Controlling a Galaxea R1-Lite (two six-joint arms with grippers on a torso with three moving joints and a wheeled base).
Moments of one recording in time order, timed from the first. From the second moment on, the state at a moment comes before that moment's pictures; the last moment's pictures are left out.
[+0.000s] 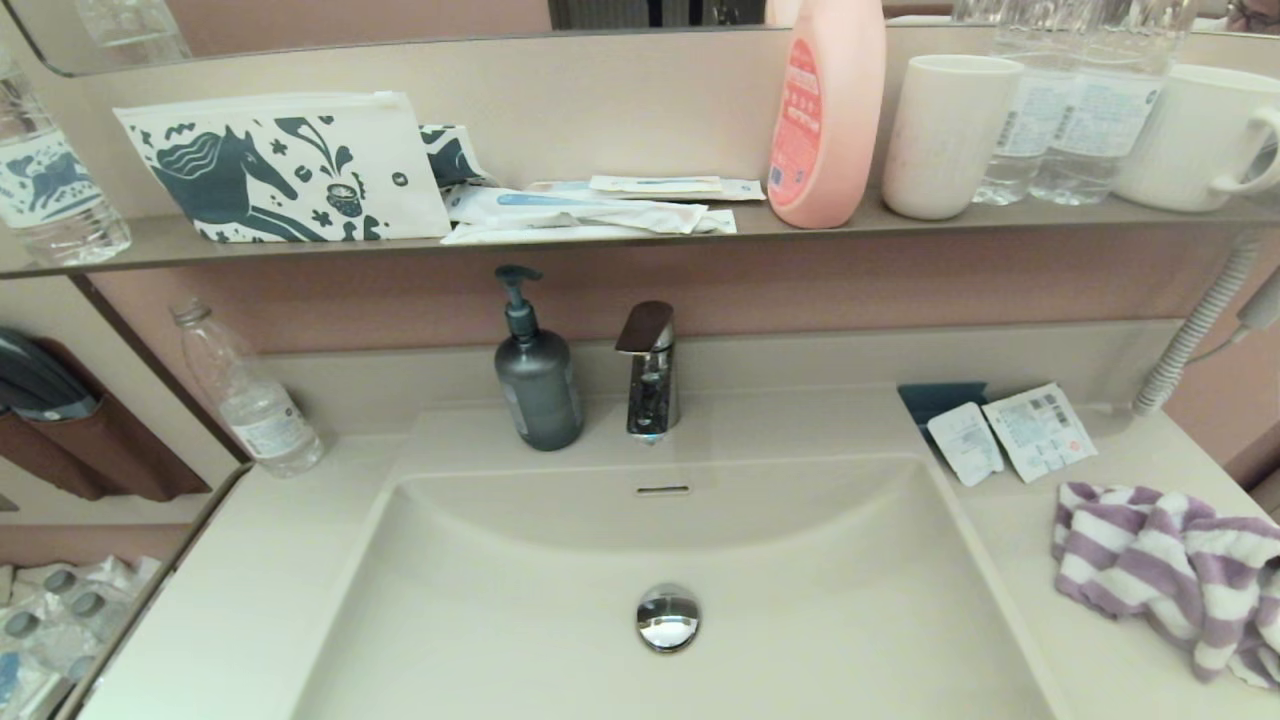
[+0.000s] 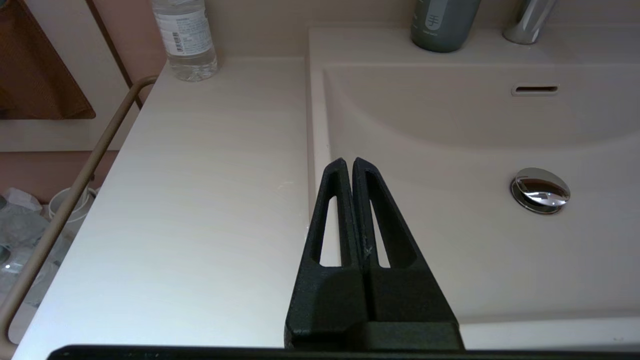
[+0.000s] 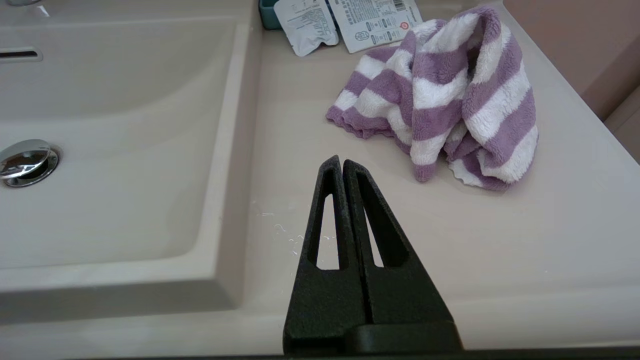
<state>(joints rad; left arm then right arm) 0.00 0.00 0.00 0.00 0.00 0.00 0.00 0.00 -0.01 0.02 -0.02 0.02</state>
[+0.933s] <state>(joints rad) 0.00 0.00 0.00 0.00 0.00 0.00 0.00 0.00 -0.01 0.02 -0.02 0.02</state>
